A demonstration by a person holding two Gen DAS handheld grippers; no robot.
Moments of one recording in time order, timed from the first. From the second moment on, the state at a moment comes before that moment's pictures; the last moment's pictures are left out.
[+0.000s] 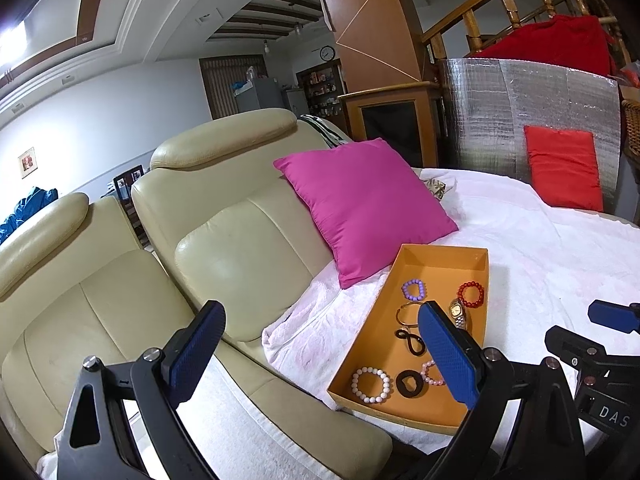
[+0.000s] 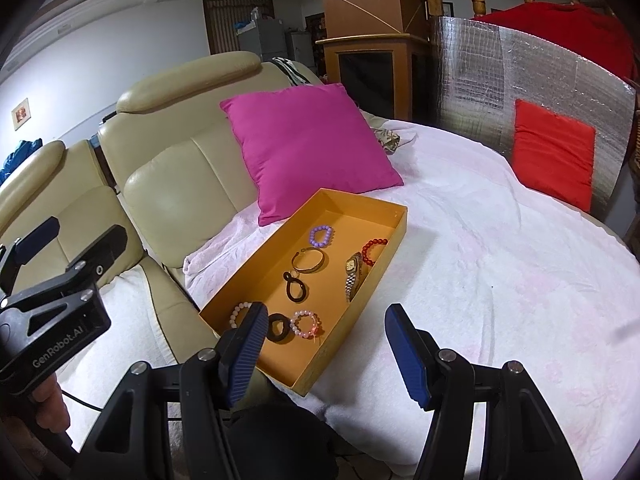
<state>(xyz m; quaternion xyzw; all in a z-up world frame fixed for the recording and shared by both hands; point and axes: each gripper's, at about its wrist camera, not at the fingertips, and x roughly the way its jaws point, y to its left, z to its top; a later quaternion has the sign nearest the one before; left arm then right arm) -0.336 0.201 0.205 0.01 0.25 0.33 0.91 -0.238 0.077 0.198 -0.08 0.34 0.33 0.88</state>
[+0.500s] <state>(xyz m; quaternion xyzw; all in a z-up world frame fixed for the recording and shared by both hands) -0.324 0.223 0.193 0.00 0.26 0.33 0.91 -0.226 0.095 0.191 -0.08 0.35 0.32 0.88</state>
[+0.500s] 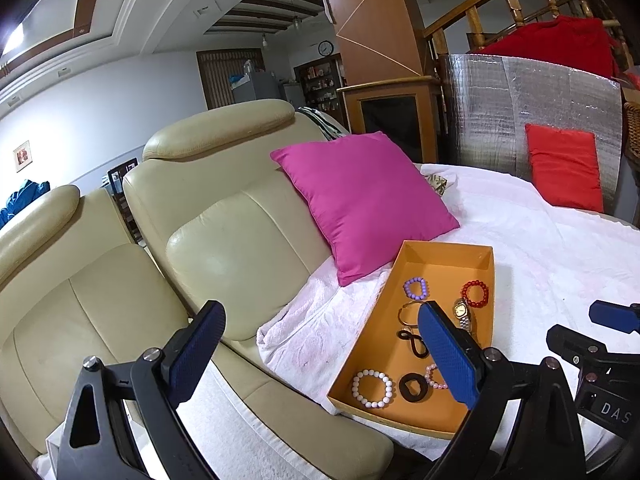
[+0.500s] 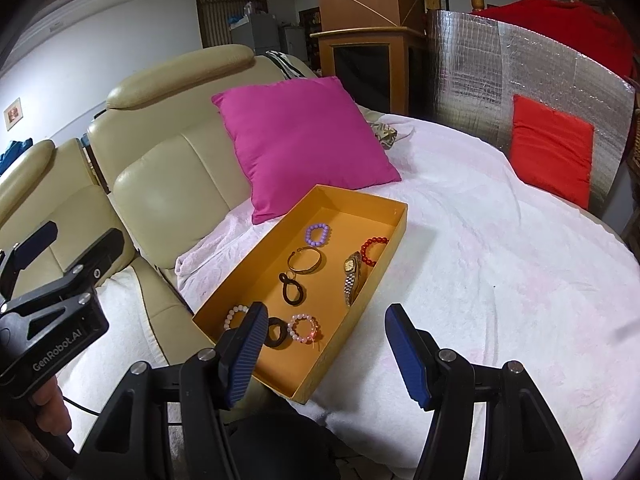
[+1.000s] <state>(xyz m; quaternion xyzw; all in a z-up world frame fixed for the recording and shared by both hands) -0.305 0.234 0.183 0.00 0.27 0.33 0.90 -0.206 0.106 0.178 -0.08 0.36 0.32 0.87</state>
